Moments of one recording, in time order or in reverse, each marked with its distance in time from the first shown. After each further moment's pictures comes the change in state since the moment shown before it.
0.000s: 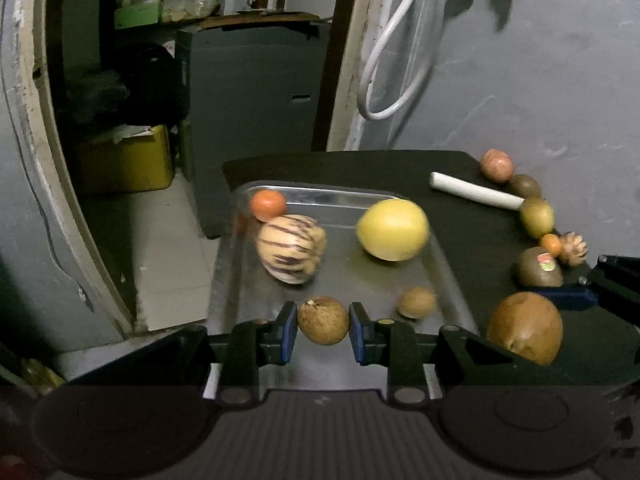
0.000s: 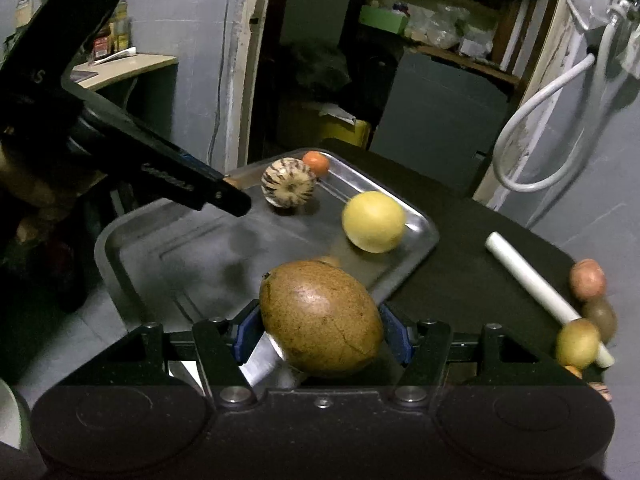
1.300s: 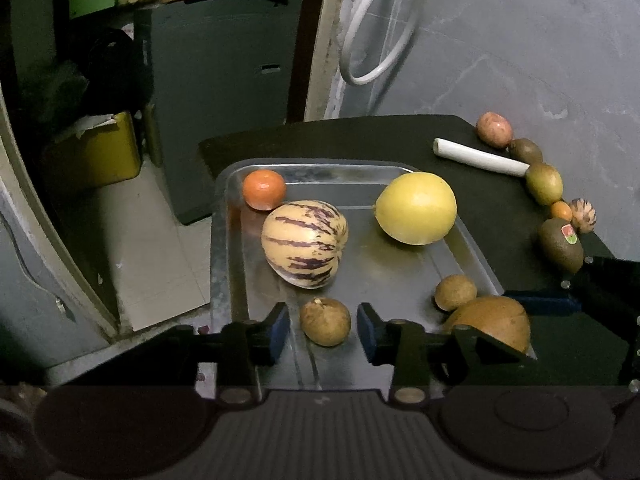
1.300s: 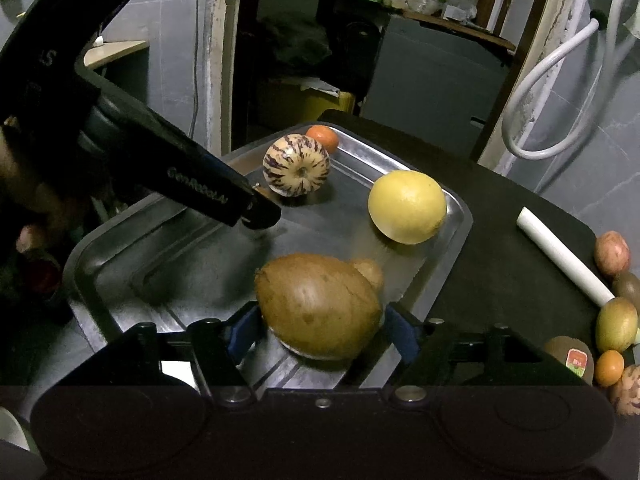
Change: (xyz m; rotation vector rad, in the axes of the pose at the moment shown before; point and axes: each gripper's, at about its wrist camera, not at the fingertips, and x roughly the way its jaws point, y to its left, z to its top) left arm 0.045 0.027 0.012 0.077 0.090 -0.087; right arm 0.046 0.023 0.010 0.079 0.078 -0.032
